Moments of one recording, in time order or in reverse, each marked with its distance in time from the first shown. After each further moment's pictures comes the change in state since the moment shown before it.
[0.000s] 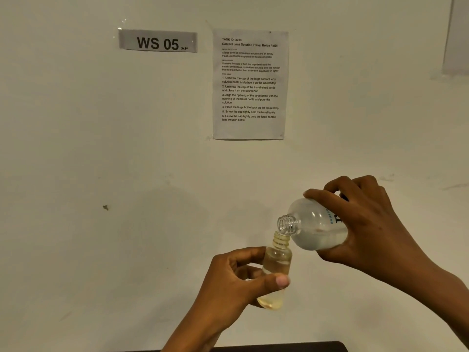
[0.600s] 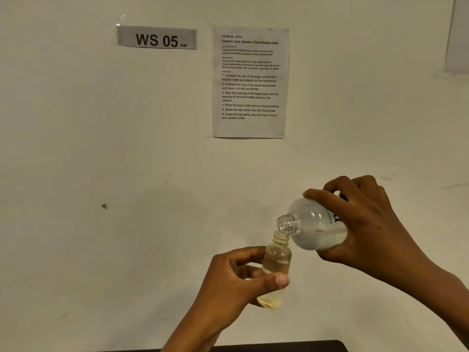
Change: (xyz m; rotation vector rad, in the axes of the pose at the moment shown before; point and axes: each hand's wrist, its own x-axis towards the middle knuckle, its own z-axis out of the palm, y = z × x) left_hand 0.002 -0.002 -0.001 -0.025 -0.009 -0.007; right_hand 0.001 0.001 0.004 -0.012 -0.006 0.002
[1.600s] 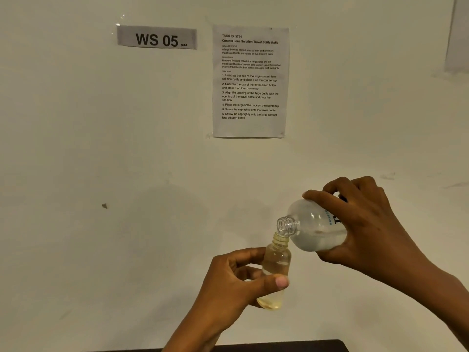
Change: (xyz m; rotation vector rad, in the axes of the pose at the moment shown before) left_hand 0.000 -0.003 0.000 0.002 0.004 -0.003; right_hand -0.001 -0.001 0.001 0.009 0.001 -0.005
